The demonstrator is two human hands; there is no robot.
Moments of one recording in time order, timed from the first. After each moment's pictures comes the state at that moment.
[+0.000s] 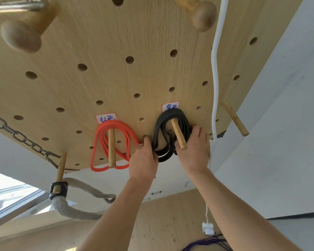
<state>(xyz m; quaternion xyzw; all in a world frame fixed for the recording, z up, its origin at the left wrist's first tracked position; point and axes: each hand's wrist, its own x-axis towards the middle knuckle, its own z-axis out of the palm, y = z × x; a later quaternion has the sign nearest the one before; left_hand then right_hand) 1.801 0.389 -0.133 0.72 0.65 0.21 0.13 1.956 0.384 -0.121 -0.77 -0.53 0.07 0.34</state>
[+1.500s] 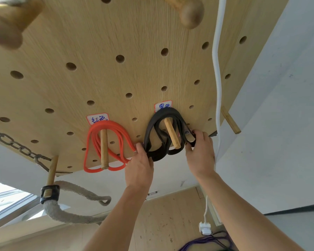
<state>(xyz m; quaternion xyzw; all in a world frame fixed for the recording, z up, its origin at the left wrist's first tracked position) 1.807 0.373 -0.146 0.69 0.69 0.17 0.14 1.993 0.370 -0.137 -0.76 -0.53 0.11 0.35</state>
